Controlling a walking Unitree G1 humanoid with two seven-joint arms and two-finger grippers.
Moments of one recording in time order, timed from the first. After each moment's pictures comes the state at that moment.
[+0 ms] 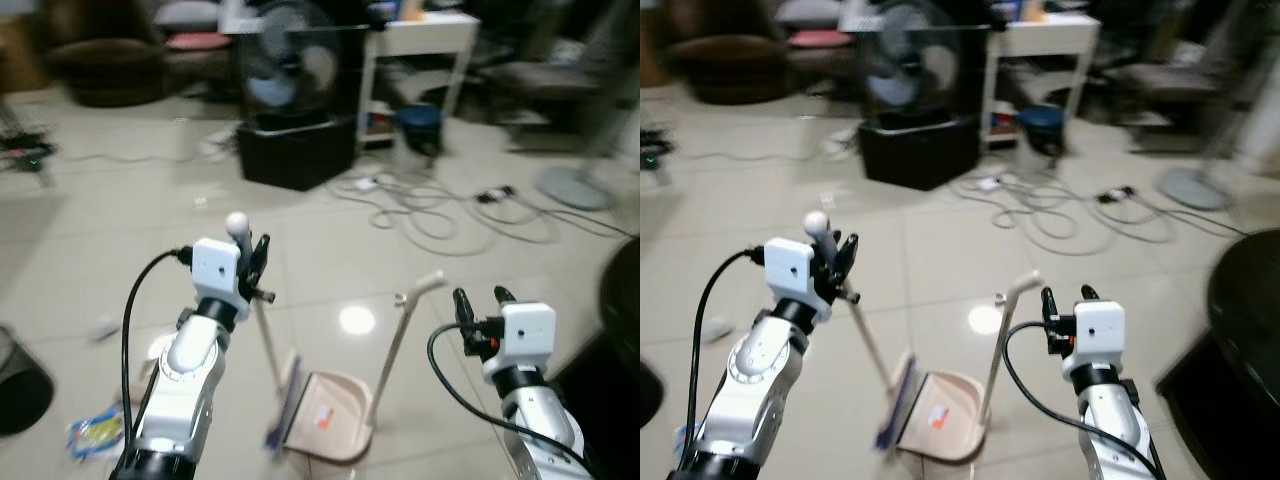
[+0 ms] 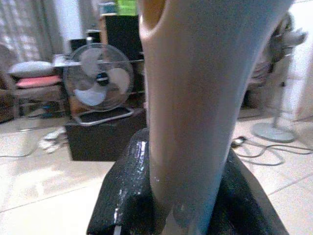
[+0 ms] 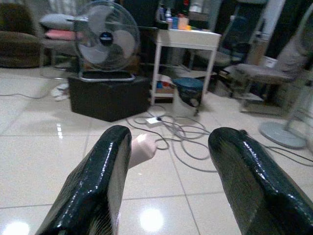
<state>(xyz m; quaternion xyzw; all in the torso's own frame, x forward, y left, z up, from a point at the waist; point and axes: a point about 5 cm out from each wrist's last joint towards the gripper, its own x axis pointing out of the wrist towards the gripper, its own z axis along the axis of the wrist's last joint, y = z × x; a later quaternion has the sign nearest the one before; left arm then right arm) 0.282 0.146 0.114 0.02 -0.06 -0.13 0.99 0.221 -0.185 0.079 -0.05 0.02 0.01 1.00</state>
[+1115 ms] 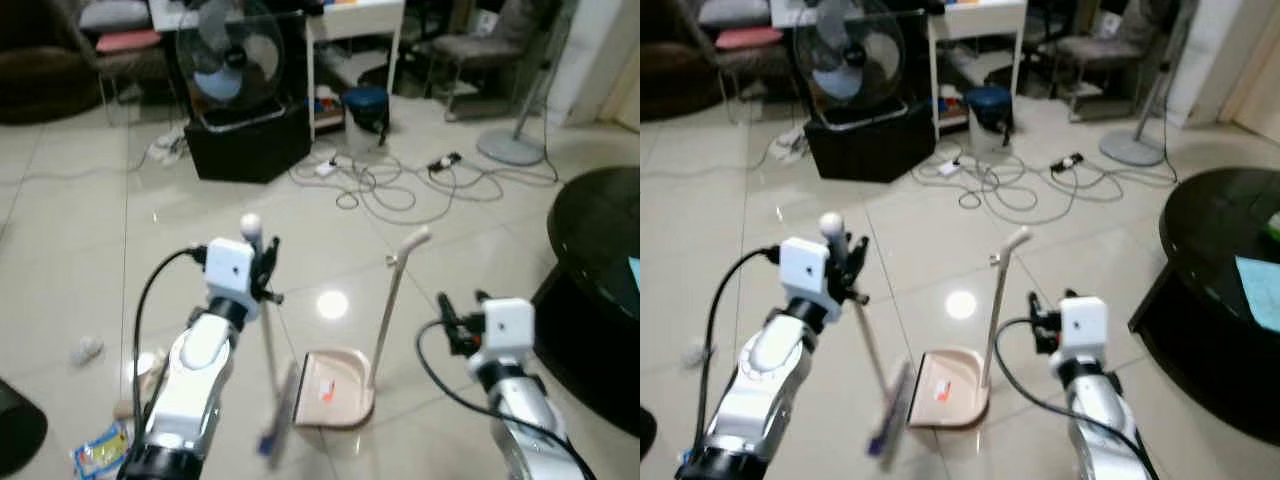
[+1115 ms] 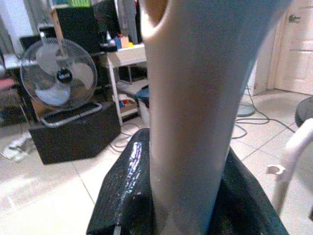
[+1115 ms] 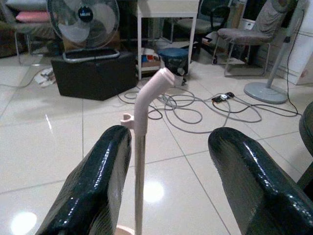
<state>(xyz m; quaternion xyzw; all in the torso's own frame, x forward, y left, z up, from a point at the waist) 0.283 0.139 0.109 0.04 -0.05 -0.13 0.99 0.235 -0.176 0.066 -0.03 0.05 0.04 1.00</state>
